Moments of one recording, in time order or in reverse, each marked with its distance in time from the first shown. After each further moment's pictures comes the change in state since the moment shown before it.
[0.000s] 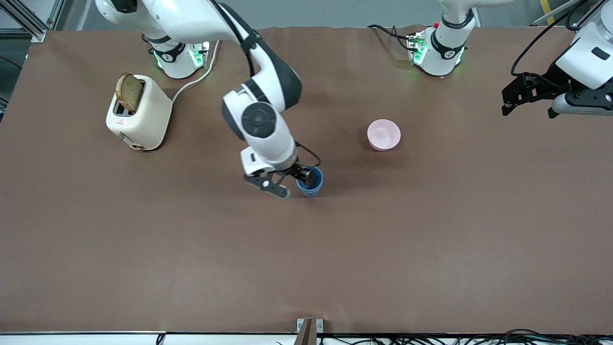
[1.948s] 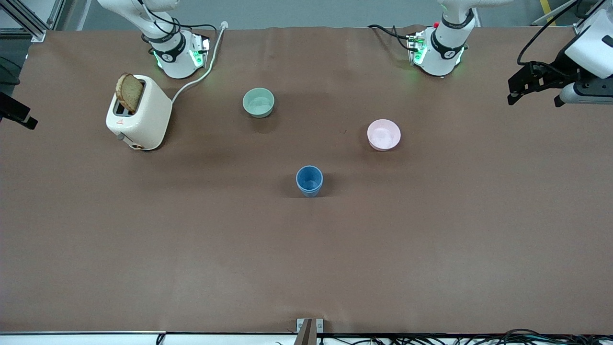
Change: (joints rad) left arm 0.010 -0.016 0.002 0.020 0.000 -0.073 0.000; right arm -0.706 -0.580 -0.001 -0.108 -0.164 -0.491 -0.956
